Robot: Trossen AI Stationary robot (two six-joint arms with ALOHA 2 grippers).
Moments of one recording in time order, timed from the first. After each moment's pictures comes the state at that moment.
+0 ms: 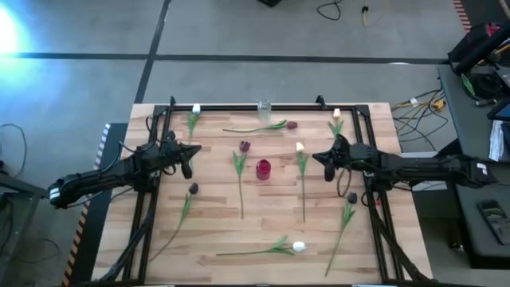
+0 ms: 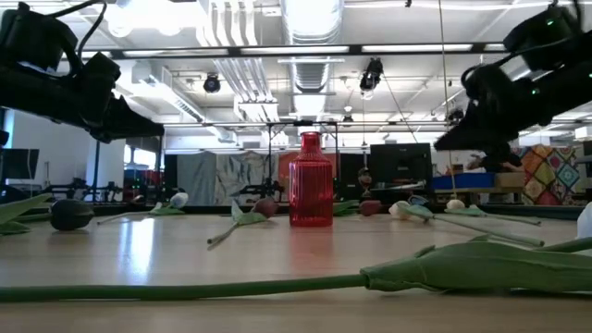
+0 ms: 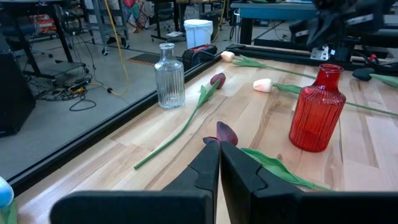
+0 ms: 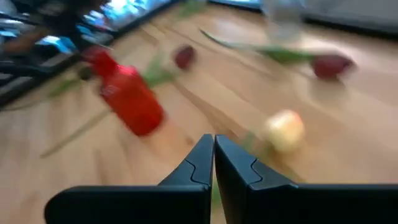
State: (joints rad) left arm 0.33 0.19 0.04 -0.05 -0.17 -0.01; right arm -0.23 0.71 0.12 0.12 0.12 0.44
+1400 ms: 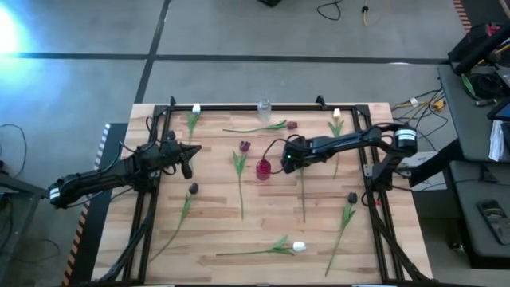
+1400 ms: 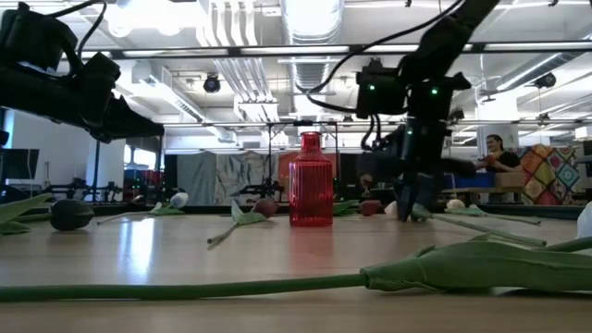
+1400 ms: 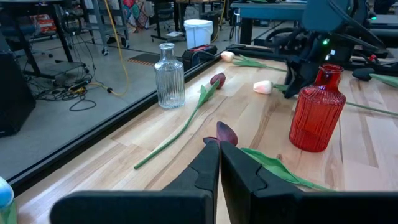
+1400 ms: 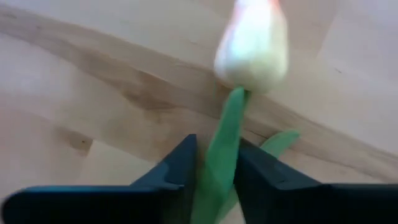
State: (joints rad) left arm 0.33 0.19 0.04 -0.05 -0.17 -0.01; right arm -0.21 1.76 0.94 -0.57 0.25 0.91
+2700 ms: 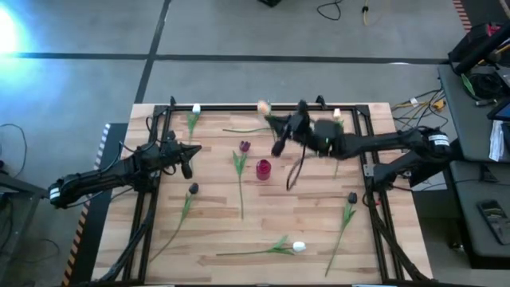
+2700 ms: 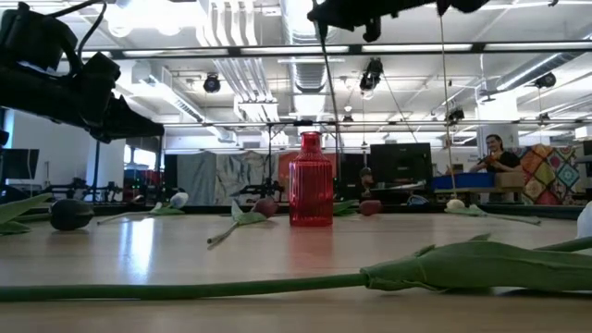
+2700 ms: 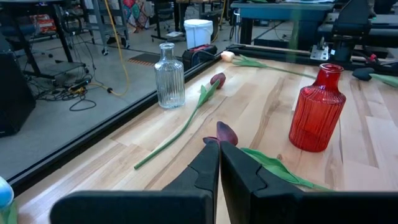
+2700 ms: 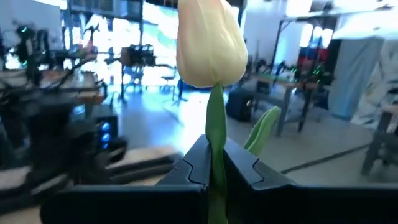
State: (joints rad) left arm 0.33 0.19 0.04 -0.05 -0.17 -0.01; right arm -0.15 1.42 0.98 0.55 0.36 -0.14
